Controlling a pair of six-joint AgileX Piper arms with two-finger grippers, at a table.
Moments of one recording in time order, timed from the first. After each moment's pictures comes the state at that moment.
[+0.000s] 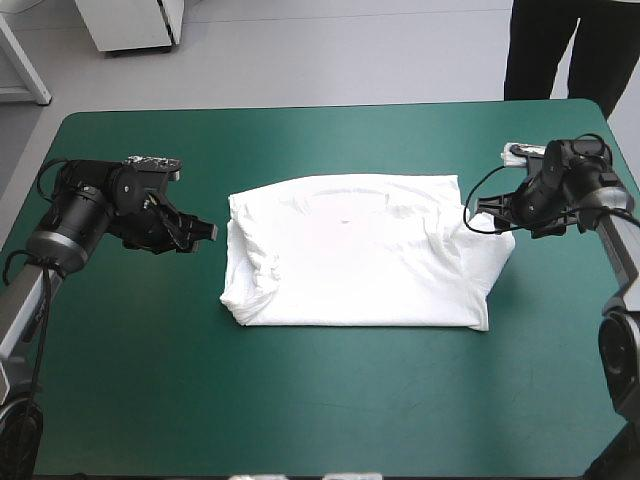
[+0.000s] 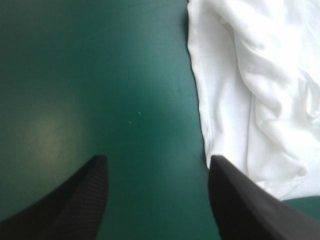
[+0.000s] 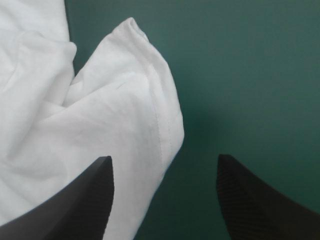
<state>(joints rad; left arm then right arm) -0.15 1.51 -1.37 -0.02 1.14 -0.03 -0.01 1.77 -1.47 0.02 1.03 0.11</state>
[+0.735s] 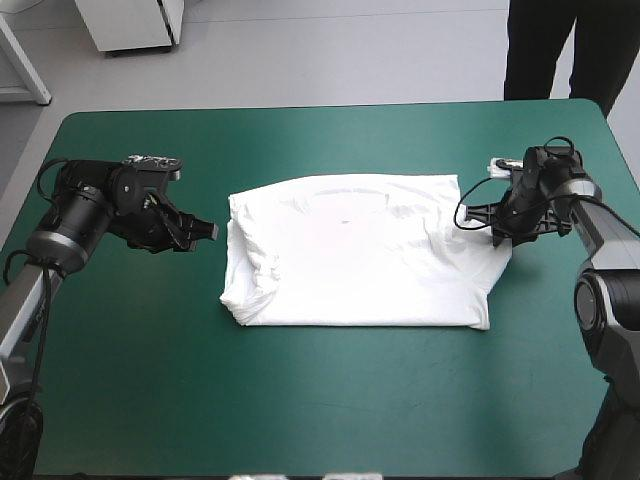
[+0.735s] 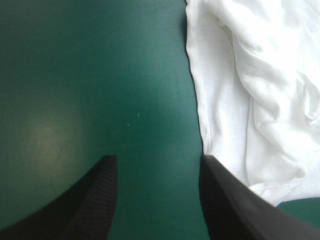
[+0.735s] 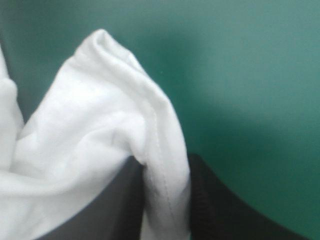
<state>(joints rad) -0.15 1.51 -1.37 -0.02 1.13 -0.03 -0.01 1.97 -1.54 0.02 1.01 0.13</state>
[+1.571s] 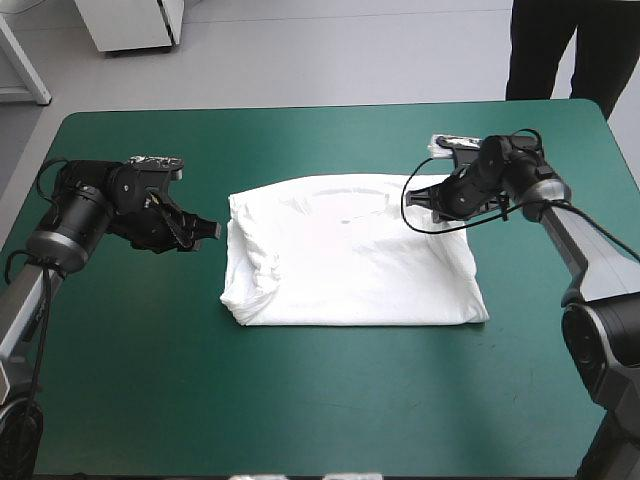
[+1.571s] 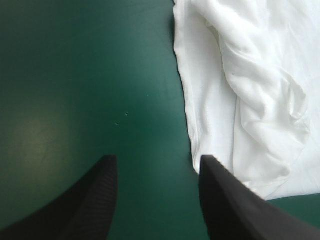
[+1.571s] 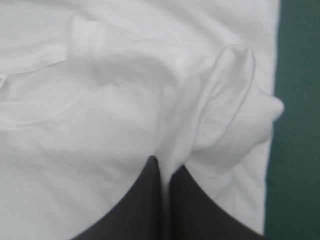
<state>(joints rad) -0.15 1.51 -1.37 -0.06 1.13 -0.03 0.19 1.86 -1.57 0.22 0.95 0.03</state>
